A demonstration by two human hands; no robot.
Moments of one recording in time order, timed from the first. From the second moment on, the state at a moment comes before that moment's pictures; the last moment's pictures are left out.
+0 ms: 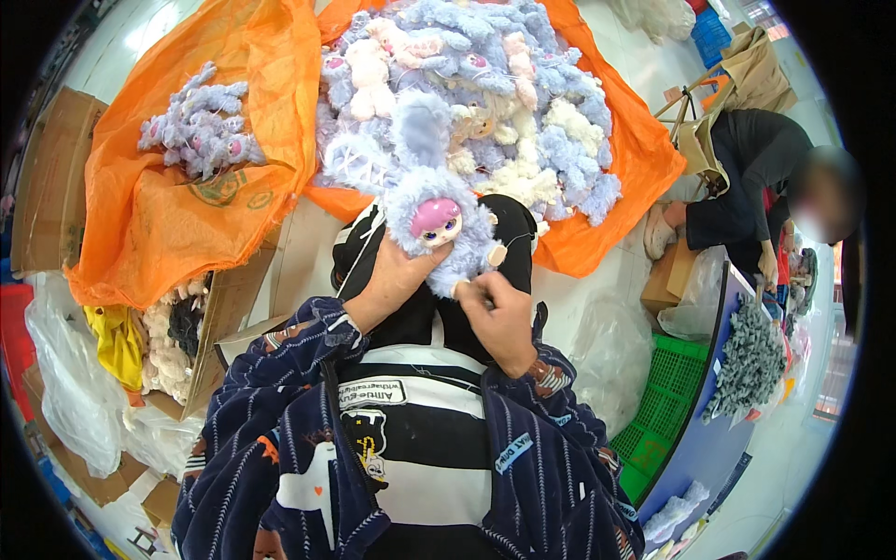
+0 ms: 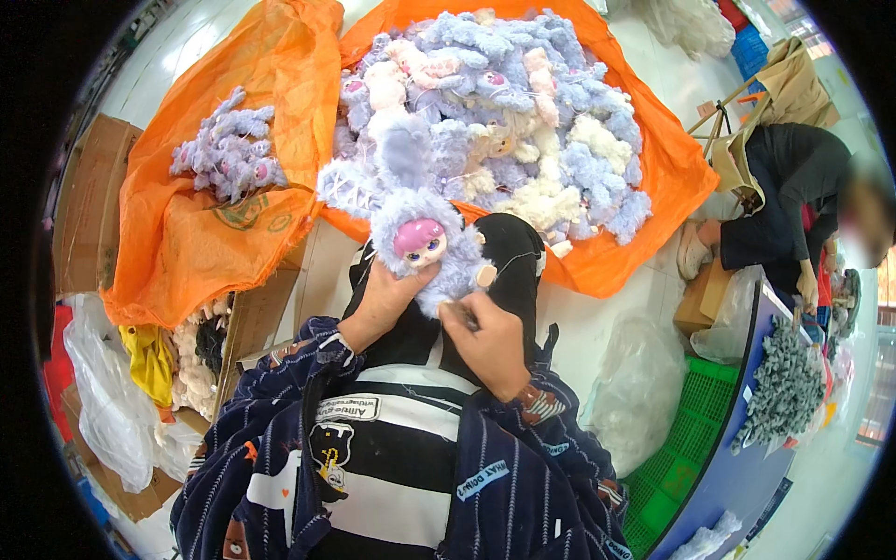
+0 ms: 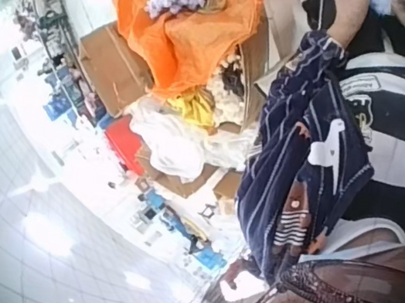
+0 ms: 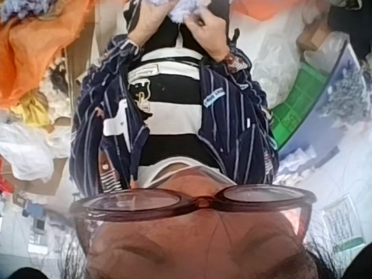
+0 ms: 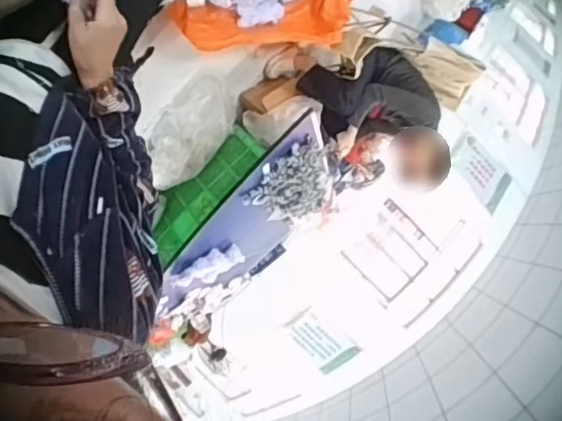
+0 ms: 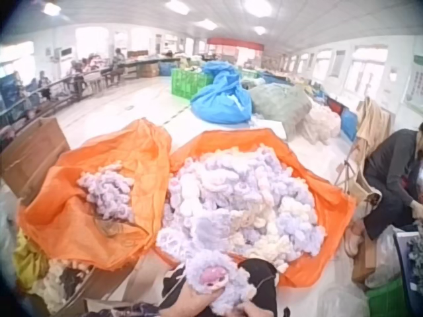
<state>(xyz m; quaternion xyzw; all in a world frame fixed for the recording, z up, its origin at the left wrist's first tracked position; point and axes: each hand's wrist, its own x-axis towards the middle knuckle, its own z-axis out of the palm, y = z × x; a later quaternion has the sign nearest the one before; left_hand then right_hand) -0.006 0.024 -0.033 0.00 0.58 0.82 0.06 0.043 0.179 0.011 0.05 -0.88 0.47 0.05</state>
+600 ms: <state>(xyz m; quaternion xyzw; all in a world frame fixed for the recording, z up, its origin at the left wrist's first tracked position) -0.017 -0.011 -0.020 -0.09 0.28 0.94 0.16 0.036 0.175 -0.005 0.28 -0.88 0.38 0.03</state>
